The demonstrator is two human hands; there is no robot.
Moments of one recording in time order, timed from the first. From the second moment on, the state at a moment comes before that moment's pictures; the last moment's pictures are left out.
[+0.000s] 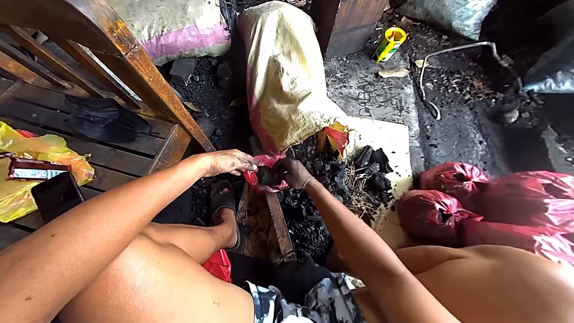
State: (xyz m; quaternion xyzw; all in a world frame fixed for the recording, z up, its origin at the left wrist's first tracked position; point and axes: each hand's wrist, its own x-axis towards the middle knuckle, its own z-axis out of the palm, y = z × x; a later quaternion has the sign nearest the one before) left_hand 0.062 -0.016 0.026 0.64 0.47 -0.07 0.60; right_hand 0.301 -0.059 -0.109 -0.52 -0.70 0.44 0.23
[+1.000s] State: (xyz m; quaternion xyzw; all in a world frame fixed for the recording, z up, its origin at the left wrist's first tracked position) left_hand 0.067 -0.014 0.026 0.64 0.52 -0.05 0.56; right_hand 0.419 -0.035 -0.098 -0.72 -0.60 0.33 0.10
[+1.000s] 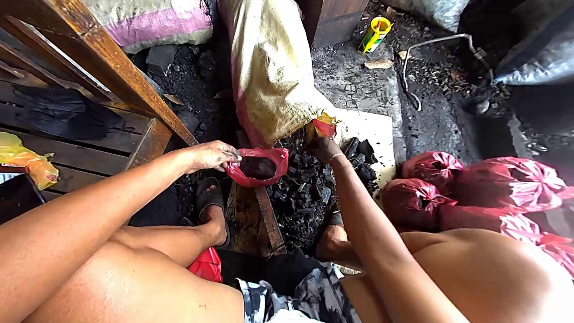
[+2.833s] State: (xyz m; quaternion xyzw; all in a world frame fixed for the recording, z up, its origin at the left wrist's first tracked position) left_hand 0.065 -0.016 0.029 0.65 0.51 -0.10 0.55; right_hand 0.371 -0.052 -0.175 -0.75 -0.56 0.30 0.15
